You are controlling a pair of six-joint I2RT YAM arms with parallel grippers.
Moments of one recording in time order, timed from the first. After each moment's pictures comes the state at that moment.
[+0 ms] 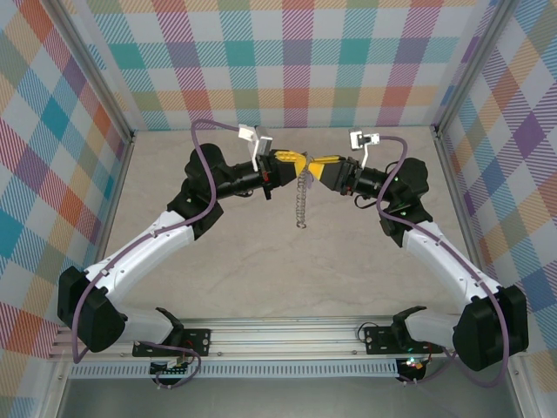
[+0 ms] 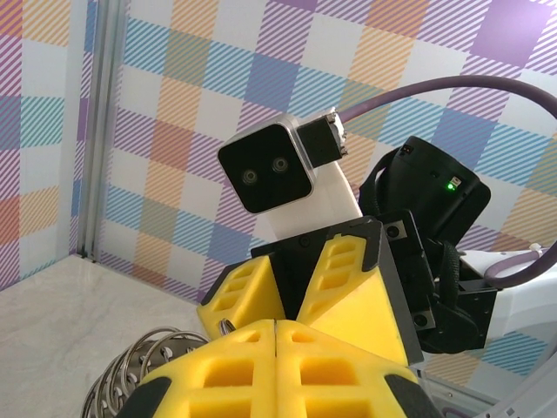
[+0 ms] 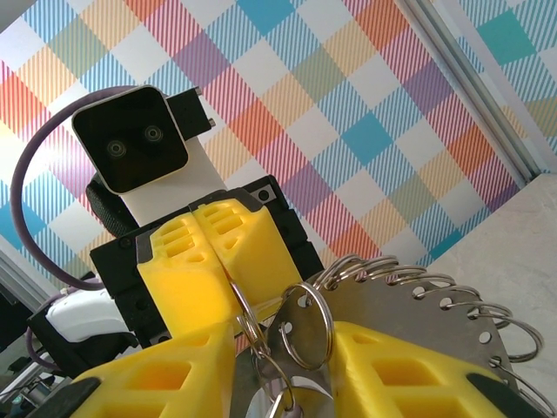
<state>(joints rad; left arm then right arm) -0.65 1.33 1.18 0.31 0.64 -0.34 0.37 1.20 0.90 0.64 -0.94 0.94</state>
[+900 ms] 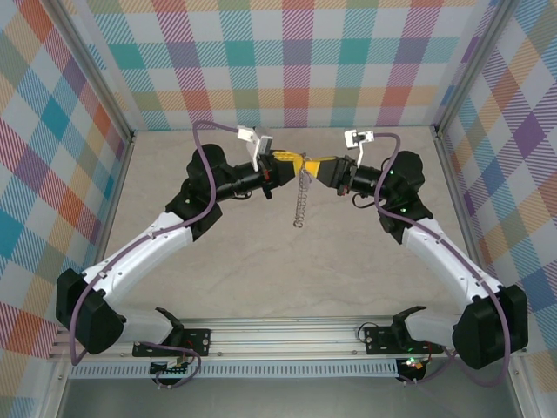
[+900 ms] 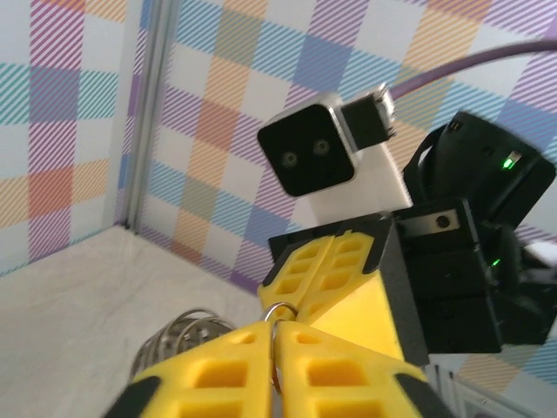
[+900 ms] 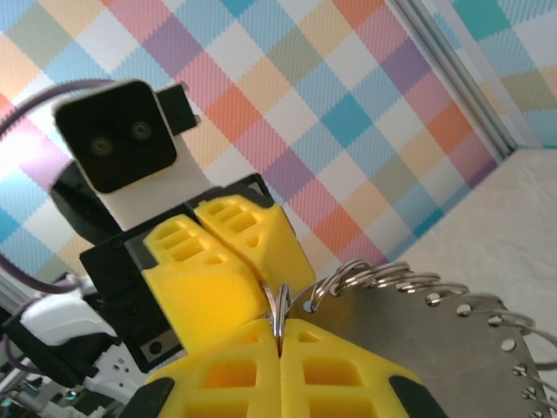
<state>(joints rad) -0.65 1.31 1.18 0.19 0.52 -0.30 0.38 1.20 0.96 0.42 -0.92 0.83</state>
